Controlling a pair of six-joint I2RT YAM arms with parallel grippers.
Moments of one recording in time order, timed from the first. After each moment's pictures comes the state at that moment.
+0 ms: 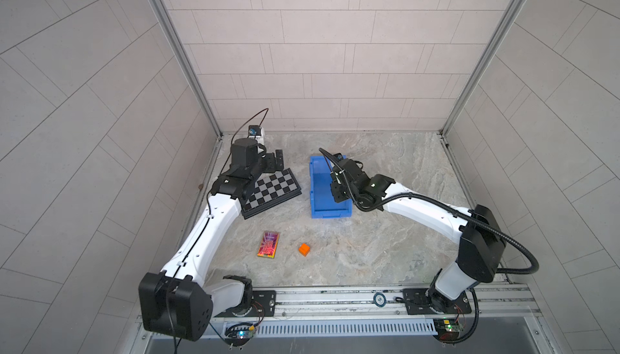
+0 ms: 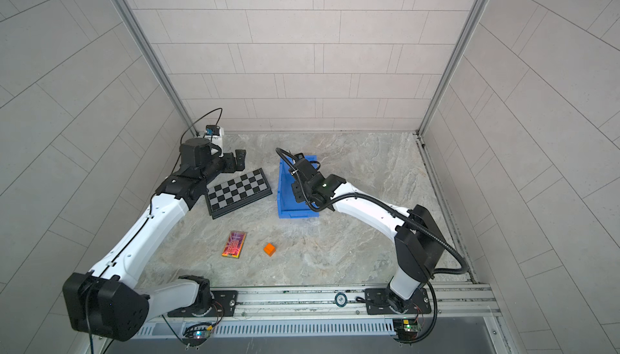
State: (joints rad) left arm -0.18 1.22 1.10 -0.34 -0.05 -0.12; right arm 0.79 1.66 1.32 -0.52 0.24 0.35
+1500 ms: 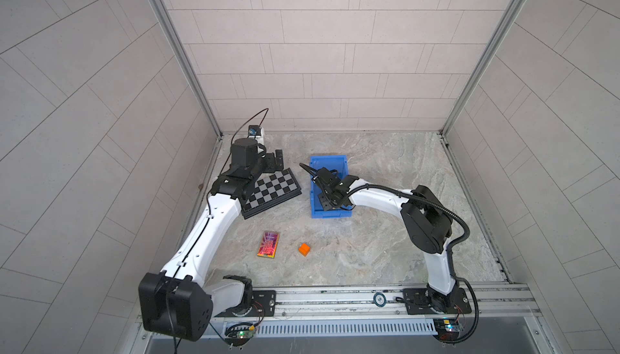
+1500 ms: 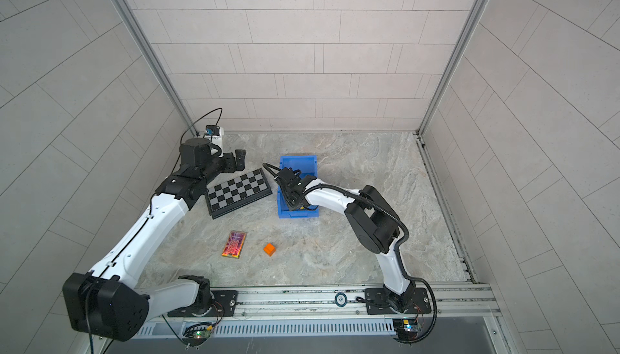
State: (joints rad) left arm -0.18 1.22 1.10 -0.34 -0.05 -0.12; right arm 0.79 2.03 1.51 -0.62 0.24 0.37
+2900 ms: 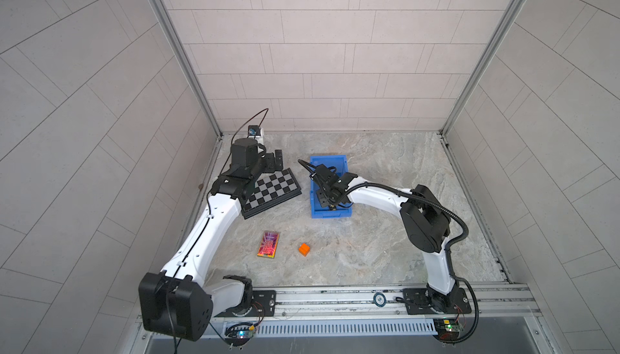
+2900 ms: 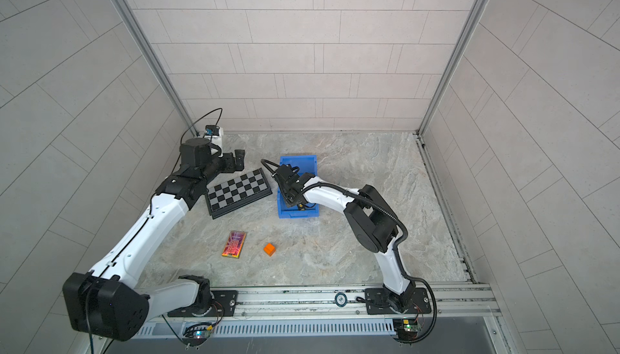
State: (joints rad) left arm -0.18 1.22 1.10 -0.34 -0.07 -0.12; right arm 0.79 2.04 1.56 -0.63 0.25 0.39
